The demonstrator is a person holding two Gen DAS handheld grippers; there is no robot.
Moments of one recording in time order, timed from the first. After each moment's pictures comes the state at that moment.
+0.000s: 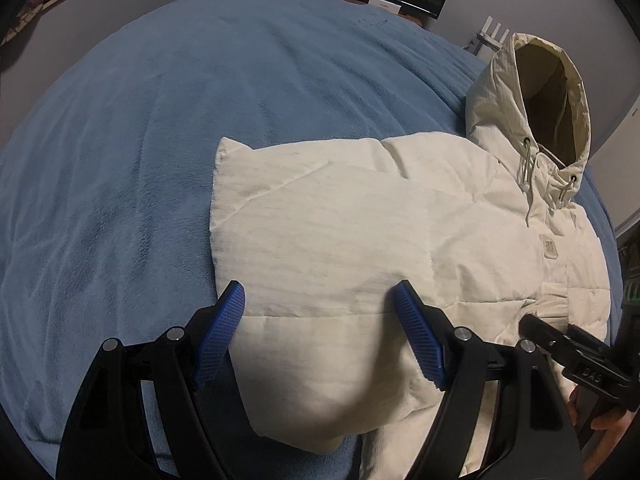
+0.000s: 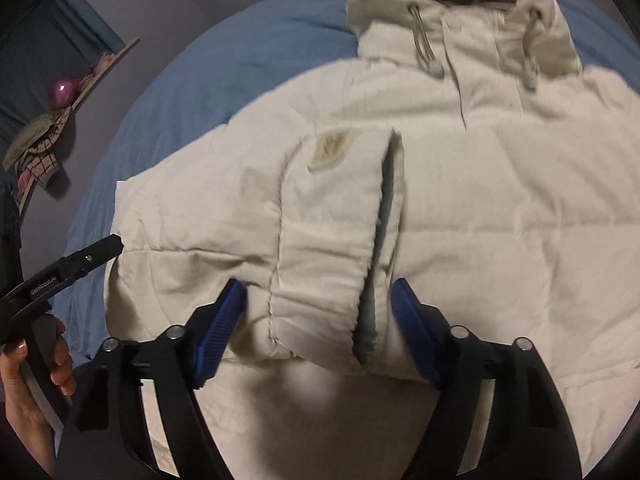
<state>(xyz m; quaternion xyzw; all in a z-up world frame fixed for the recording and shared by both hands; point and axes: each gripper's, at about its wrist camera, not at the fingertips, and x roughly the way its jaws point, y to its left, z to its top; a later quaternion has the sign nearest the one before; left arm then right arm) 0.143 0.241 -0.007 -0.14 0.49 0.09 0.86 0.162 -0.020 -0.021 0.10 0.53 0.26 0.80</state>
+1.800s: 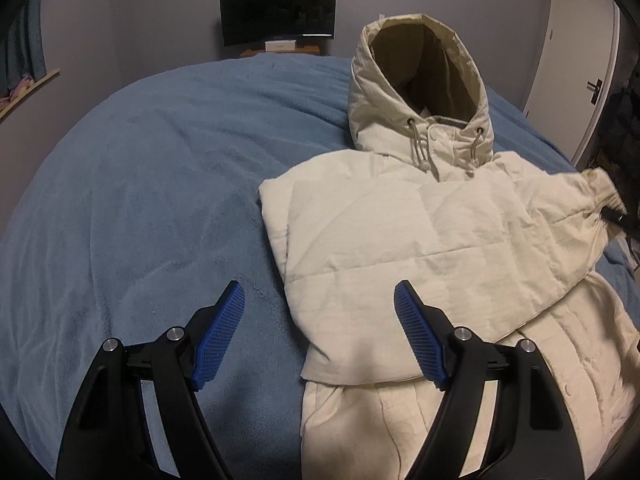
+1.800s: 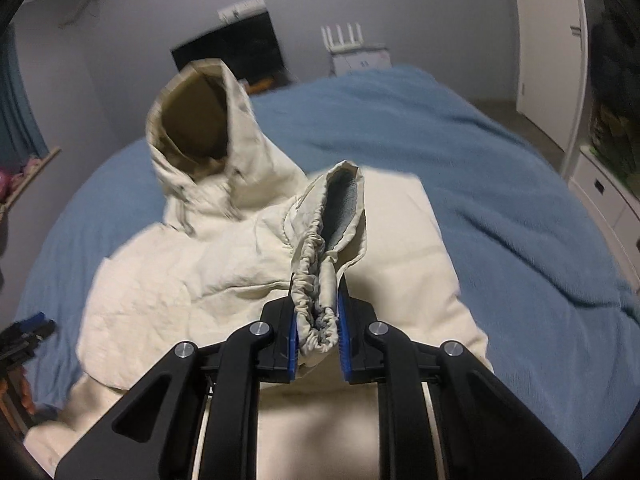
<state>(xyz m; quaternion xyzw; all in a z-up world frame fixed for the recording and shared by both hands) 0.141 0.148 0.022 0.00 0.41 -0.02 0.91 0.133 -0.268 0.044 0.11 0.39 0.05 0.91</state>
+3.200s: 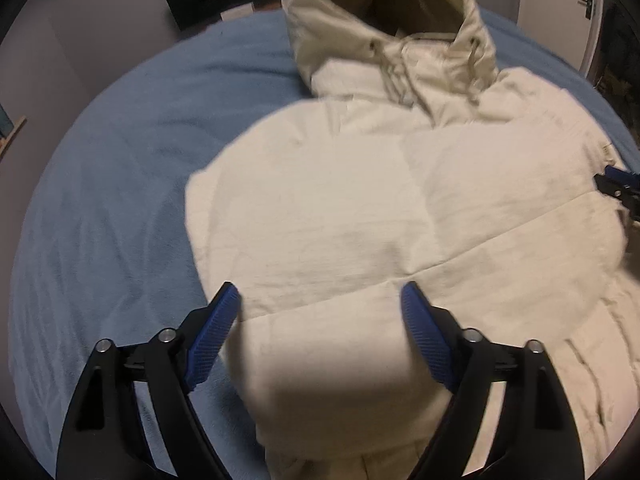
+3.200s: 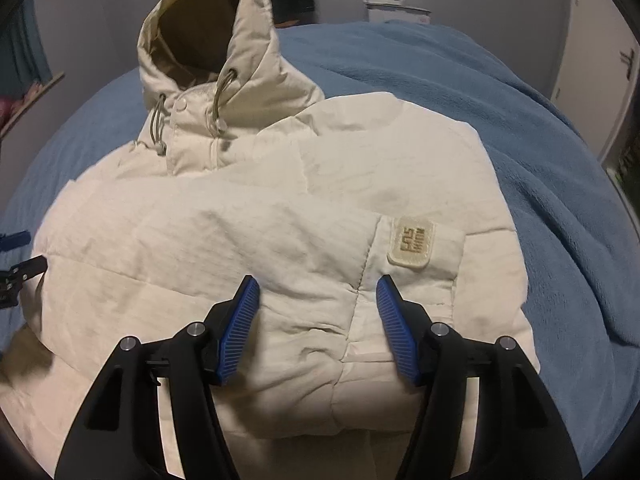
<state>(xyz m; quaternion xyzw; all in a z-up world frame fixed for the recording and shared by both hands) 0.216 0.088 -0.039 0.11 0.50 -0.03 0.86 0.182 -0.223 -0.019 0.01 0.44 0.10 0.89</state>
